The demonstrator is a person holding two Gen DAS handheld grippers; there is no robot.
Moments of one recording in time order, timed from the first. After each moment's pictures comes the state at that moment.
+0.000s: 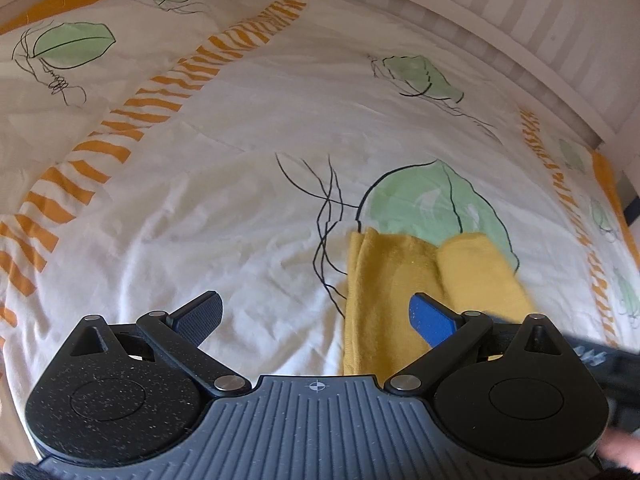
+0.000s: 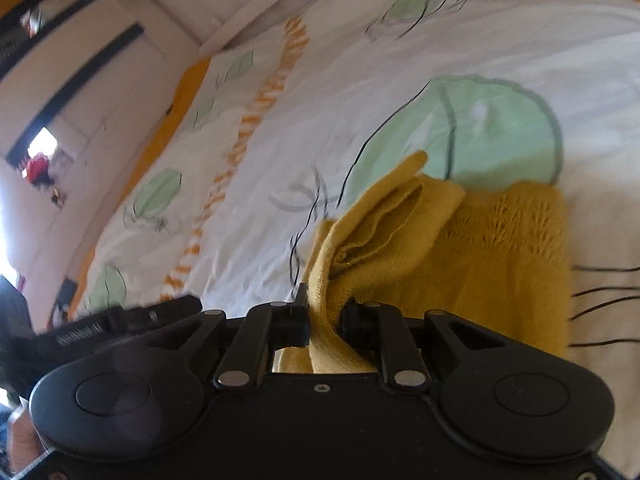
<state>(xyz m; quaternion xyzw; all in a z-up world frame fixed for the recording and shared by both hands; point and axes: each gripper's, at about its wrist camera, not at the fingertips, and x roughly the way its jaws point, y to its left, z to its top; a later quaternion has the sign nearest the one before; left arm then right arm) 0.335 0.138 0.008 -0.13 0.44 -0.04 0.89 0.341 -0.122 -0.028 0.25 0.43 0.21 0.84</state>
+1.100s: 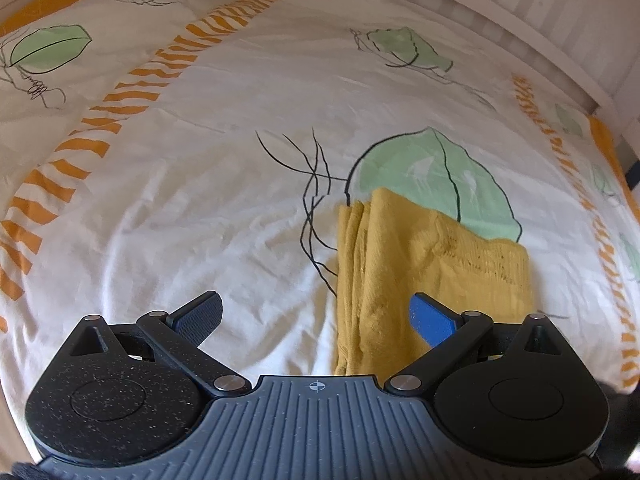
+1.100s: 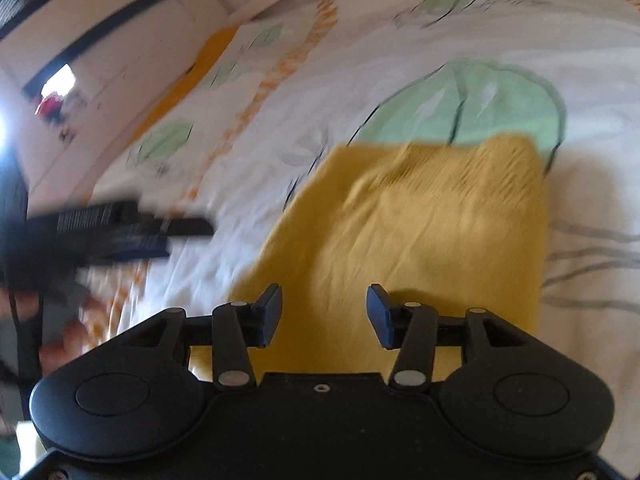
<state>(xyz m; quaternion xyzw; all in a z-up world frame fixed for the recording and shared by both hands) 0.337 0.119 -0.005 -0.09 0.47 -0.06 0.88 0.297 -0.115 -0.051 0.17 0.42 0.26 0.85</state>
